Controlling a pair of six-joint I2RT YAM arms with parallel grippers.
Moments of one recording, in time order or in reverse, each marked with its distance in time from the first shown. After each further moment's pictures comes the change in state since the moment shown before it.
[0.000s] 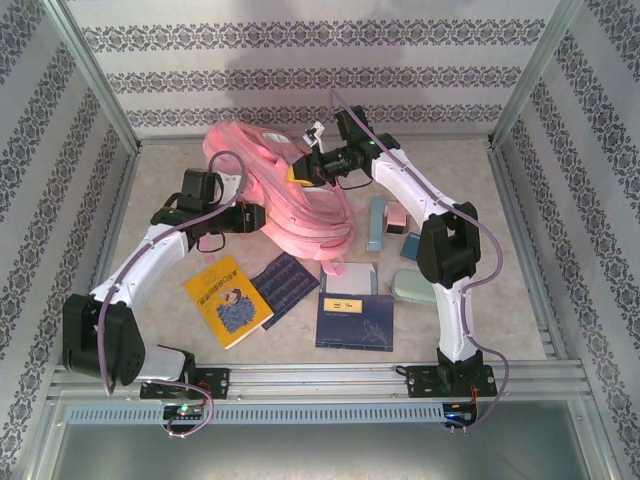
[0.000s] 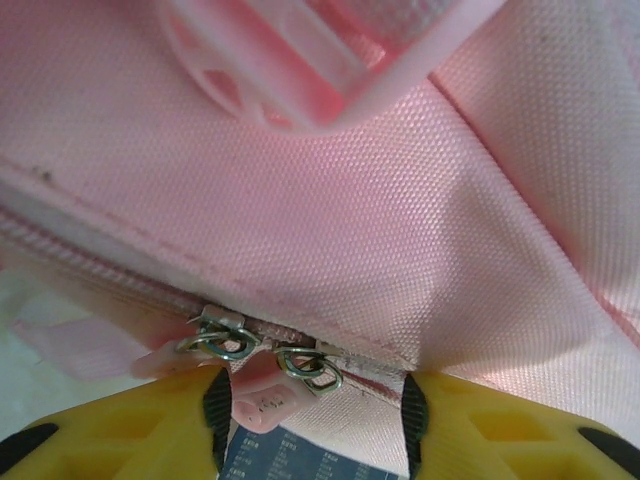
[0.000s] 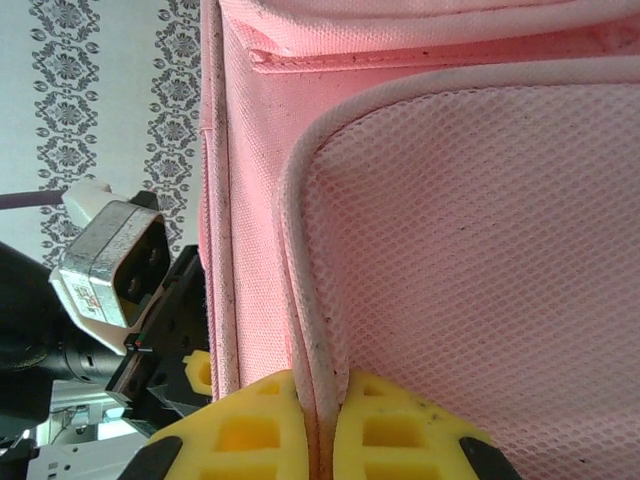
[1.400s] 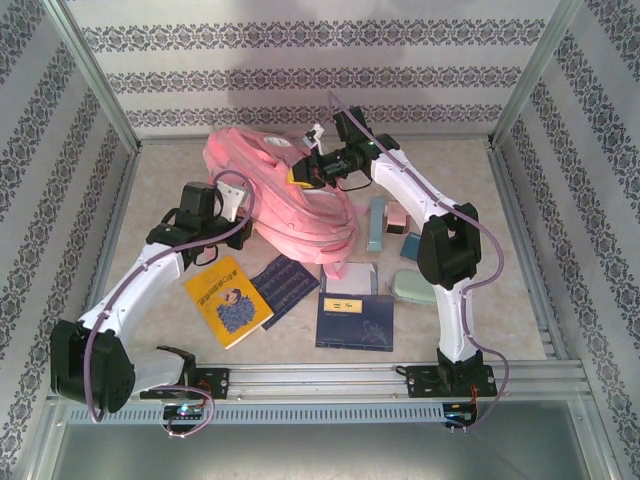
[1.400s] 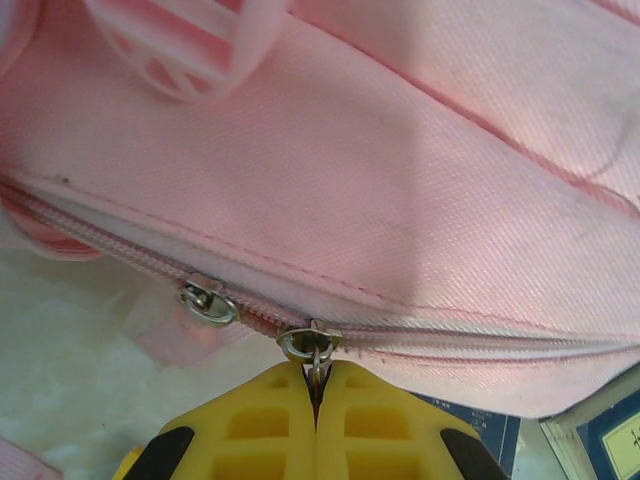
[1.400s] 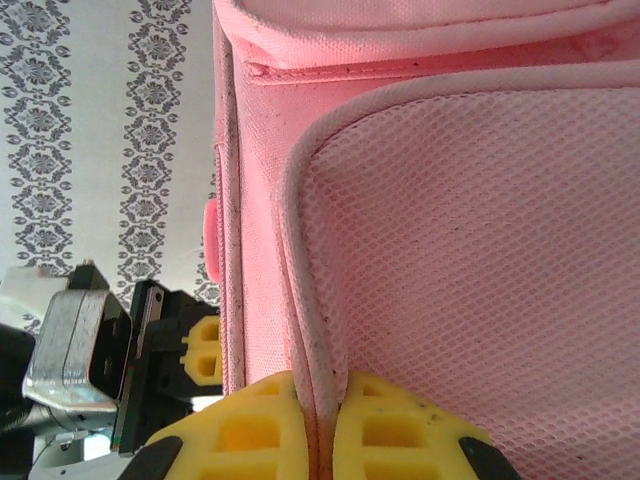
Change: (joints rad) left arm -0.061 -0.158 -0.121 -0.014 -0.188 0.235; right arm 0.008 -0.011 -0.002 -0.040 0.066 -0.001
